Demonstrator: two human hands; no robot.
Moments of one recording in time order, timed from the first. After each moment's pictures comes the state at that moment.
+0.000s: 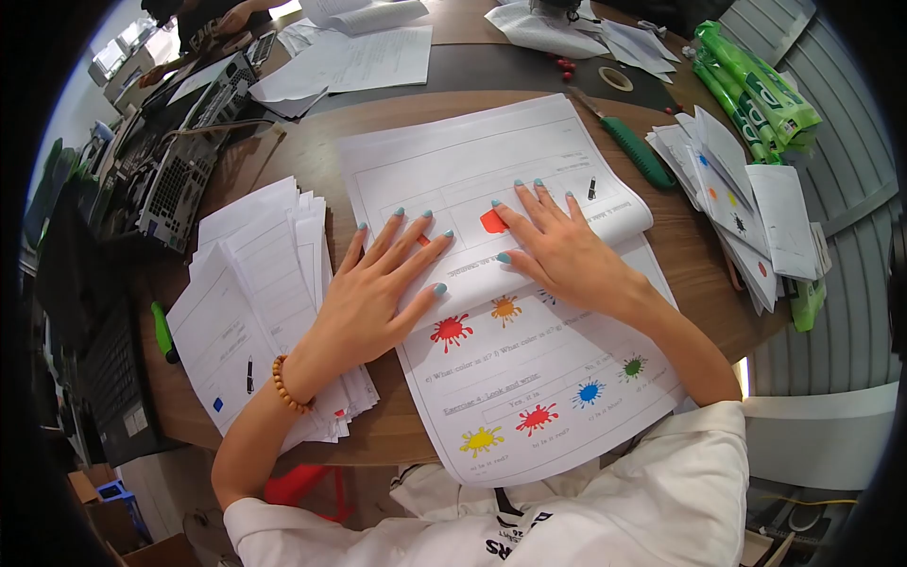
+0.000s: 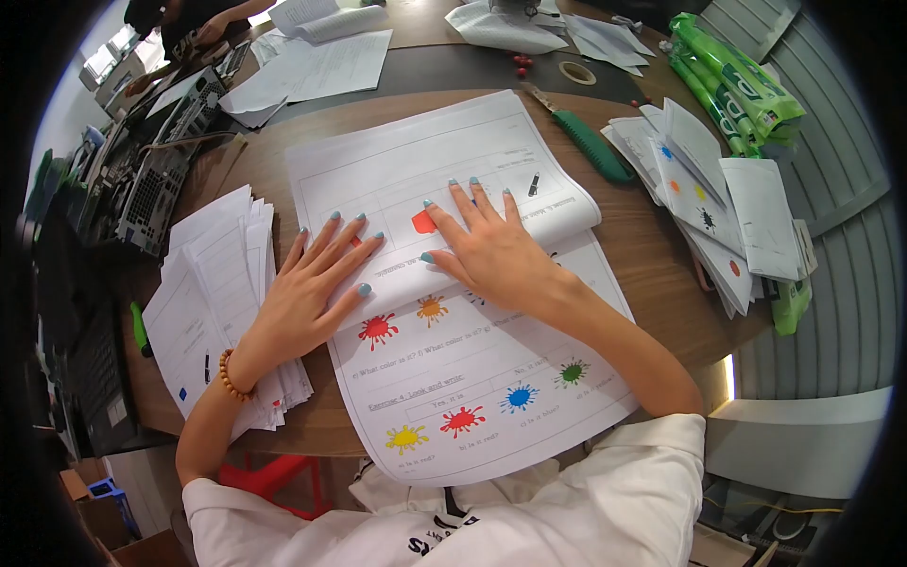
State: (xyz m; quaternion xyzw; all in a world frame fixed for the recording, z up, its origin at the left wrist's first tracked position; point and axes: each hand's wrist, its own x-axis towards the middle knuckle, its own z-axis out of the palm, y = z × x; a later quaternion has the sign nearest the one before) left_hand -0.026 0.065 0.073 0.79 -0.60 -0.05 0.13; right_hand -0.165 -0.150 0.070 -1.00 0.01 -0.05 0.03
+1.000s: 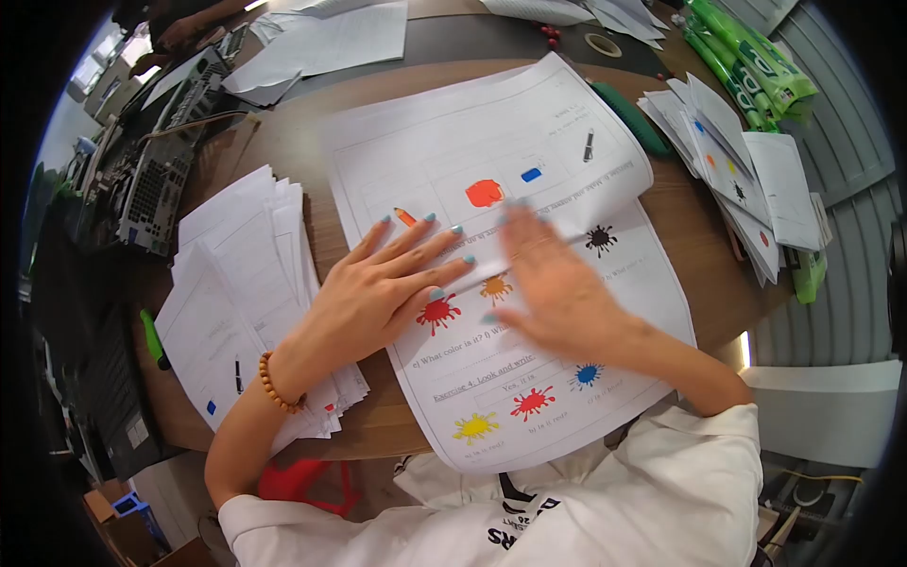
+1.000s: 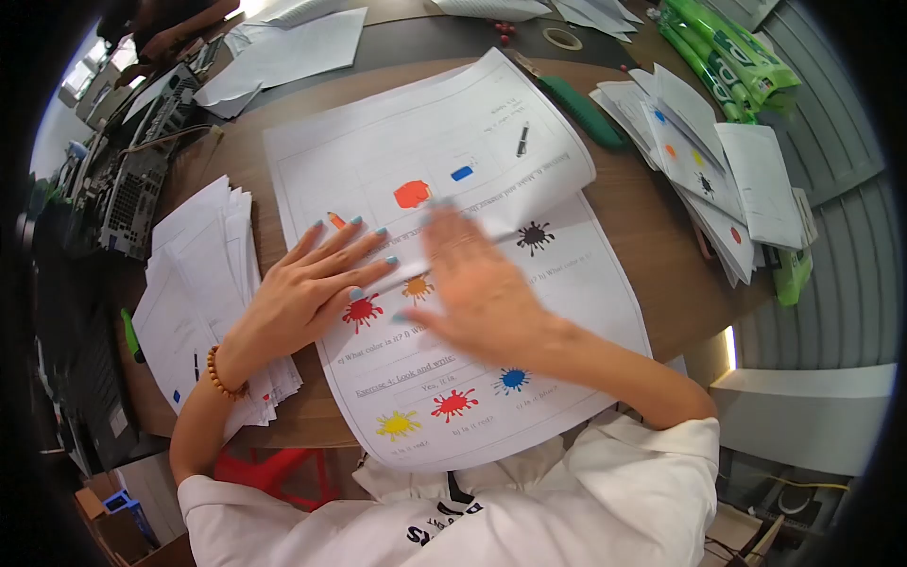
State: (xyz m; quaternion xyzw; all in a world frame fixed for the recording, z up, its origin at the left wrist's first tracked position) left_hand -0.031 0.061 0.075 0.69 -0.71 -0.06 0.15; right_hand -0.206 -0.106 0.063 -0.99 0.02 -0.06 0.10
